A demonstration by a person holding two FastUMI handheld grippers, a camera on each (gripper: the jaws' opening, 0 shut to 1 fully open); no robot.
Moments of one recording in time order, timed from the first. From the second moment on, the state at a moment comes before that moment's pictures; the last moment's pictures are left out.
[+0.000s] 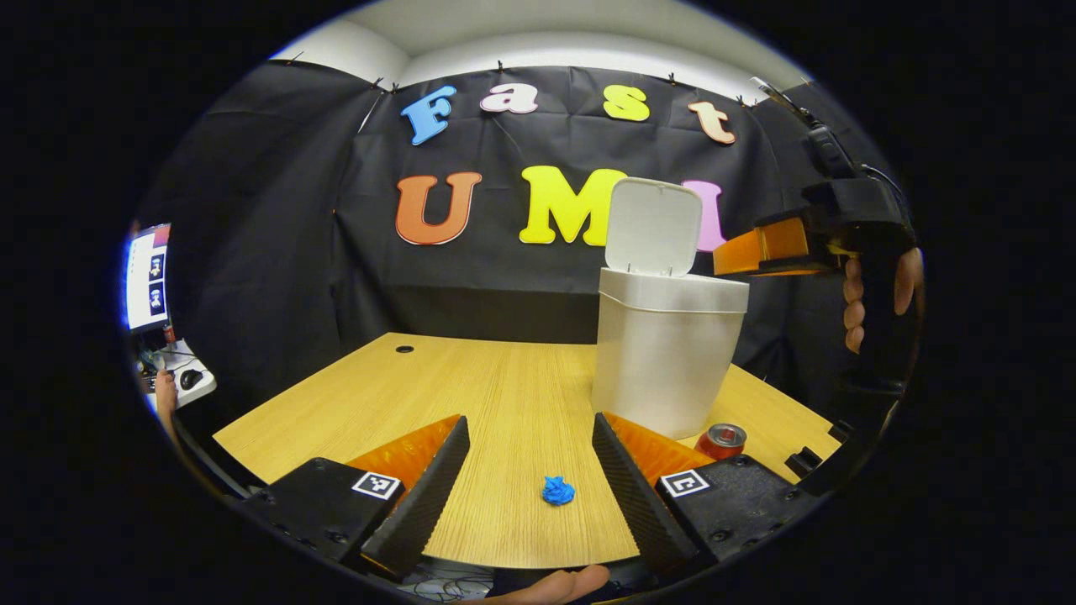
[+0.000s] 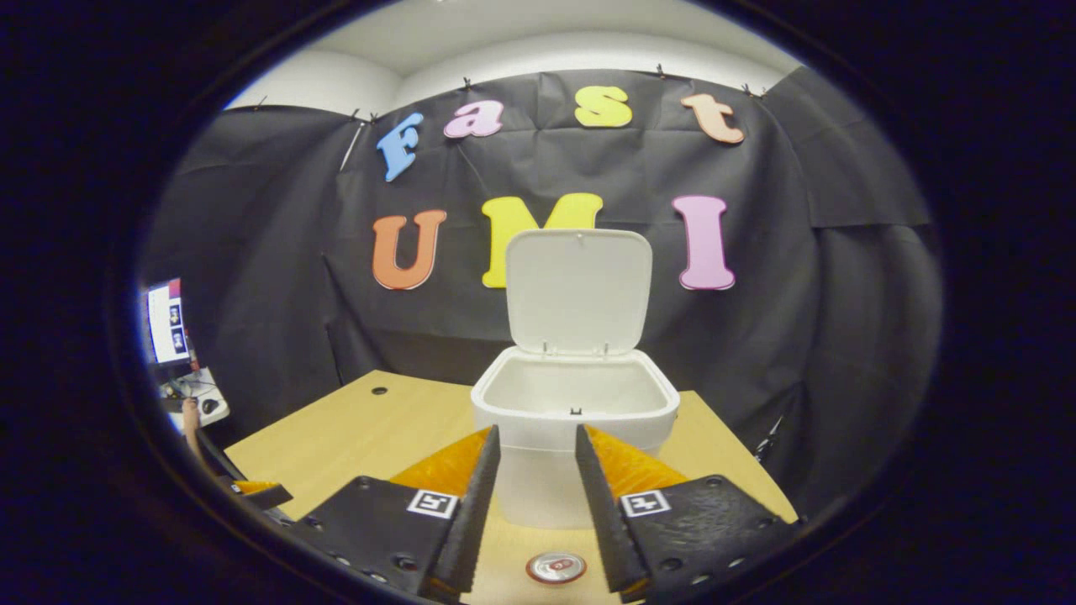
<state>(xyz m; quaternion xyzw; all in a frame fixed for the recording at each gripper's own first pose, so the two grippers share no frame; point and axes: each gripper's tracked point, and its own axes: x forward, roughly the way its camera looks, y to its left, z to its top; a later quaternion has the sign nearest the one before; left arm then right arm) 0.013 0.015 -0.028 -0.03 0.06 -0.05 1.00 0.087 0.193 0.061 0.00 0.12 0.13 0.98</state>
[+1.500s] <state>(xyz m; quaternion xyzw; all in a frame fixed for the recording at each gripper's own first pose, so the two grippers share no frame) 0.079 -0.029 -0.206 -0.05 0.25 -0.07 0.96 -0.011 0.122 -0.099 -0.03 0.16 0.14 0.98</state>
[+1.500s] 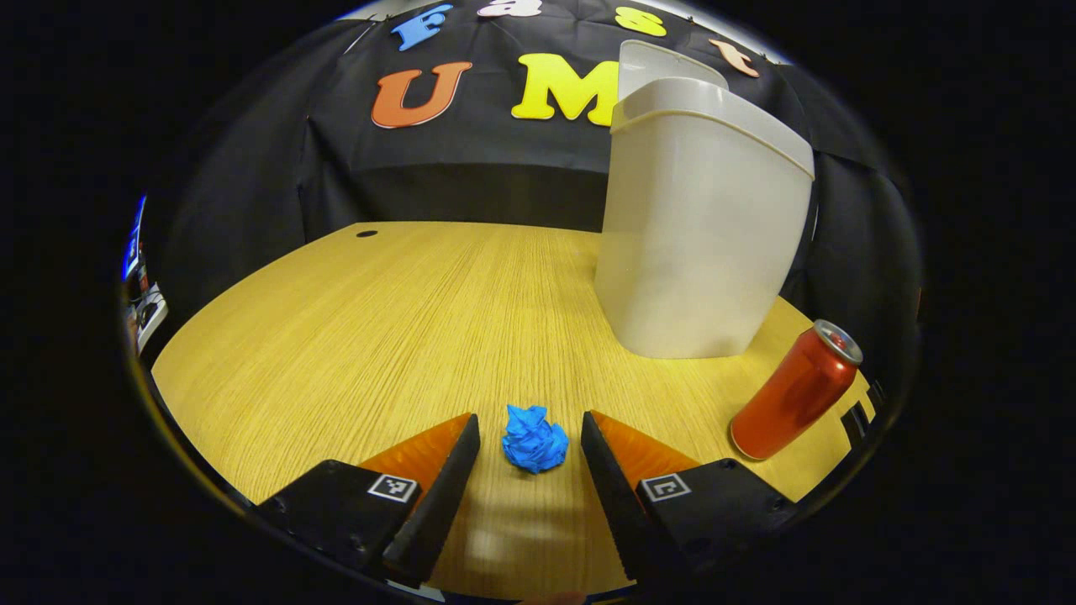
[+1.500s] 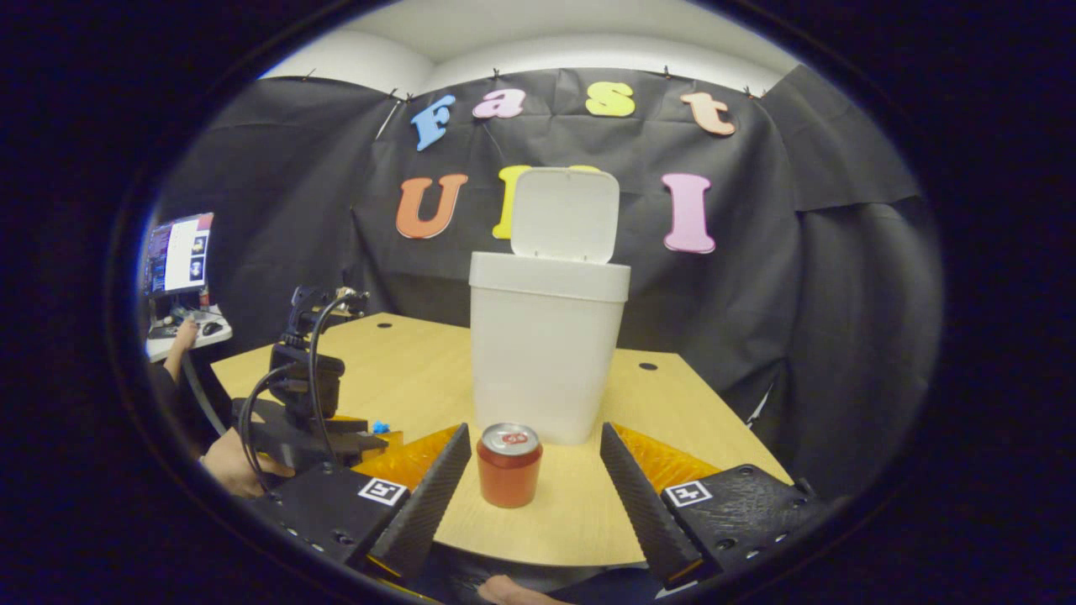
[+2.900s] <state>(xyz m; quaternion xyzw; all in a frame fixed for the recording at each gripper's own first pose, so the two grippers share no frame) 0.049 -0.024 -0.076 -0.03 0.08 -0.11 0.99 0.038 0.168 -0.197 -0.01 0.24 0.13 0.96</state>
